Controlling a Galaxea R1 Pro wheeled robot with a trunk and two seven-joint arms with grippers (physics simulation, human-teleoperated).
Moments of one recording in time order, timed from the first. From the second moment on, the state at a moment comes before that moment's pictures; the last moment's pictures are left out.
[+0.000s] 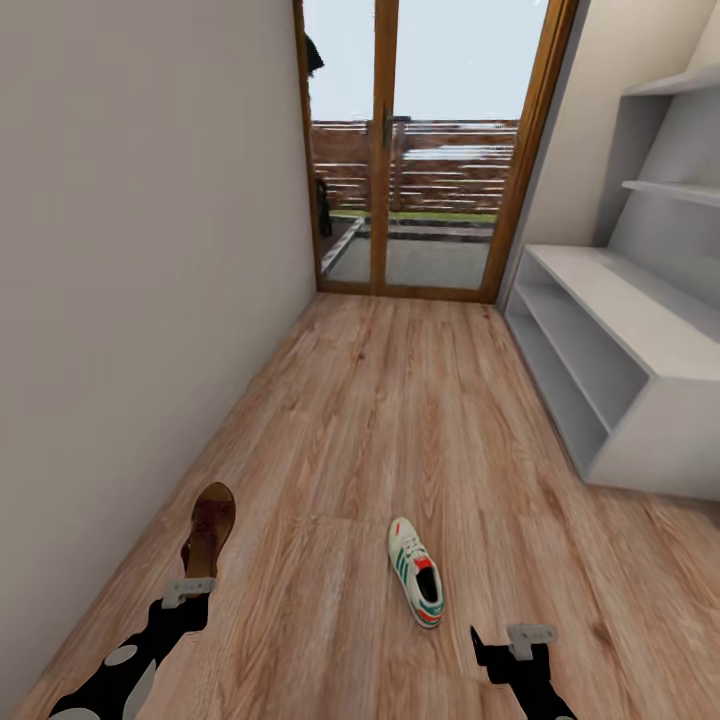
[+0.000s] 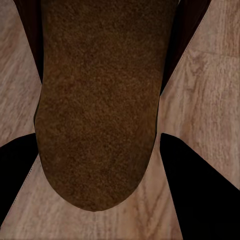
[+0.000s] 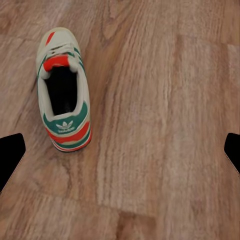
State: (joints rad) left arm -0.53 0.13 0.46 -0.31 -0.30 -0.25 -0.26; right arm -0.29 -0.06 -0.02 -0.52 0.04 -0.32 0.04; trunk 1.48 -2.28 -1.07
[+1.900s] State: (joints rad) left arm -0.53 0.11 0.42 -0.30 -0.32 -0.25 -0.27; right arm -0.29 -0.05 -0.02 -0.52 0.04 -0.32 0.03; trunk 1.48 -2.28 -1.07
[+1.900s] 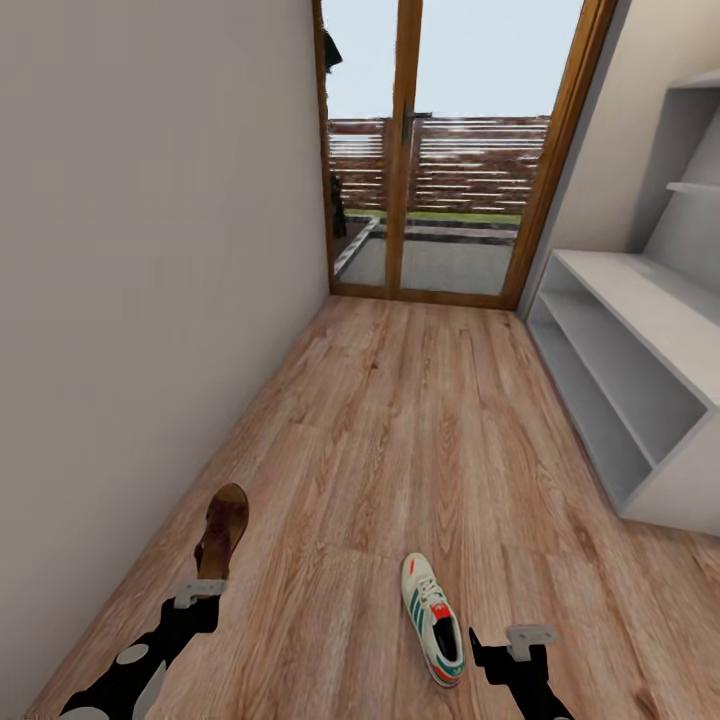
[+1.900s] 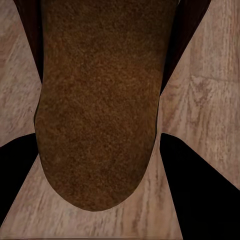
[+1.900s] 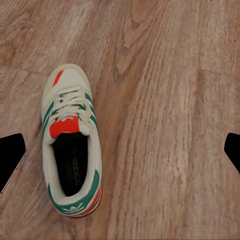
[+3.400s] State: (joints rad) left arm -0.64 0.04 0.41 -0.40 -0.32 -0.09 -0.37; right arm -0.29 -0.05 -0.02 -0.52 0.04 -0.32 0.03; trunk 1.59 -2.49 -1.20
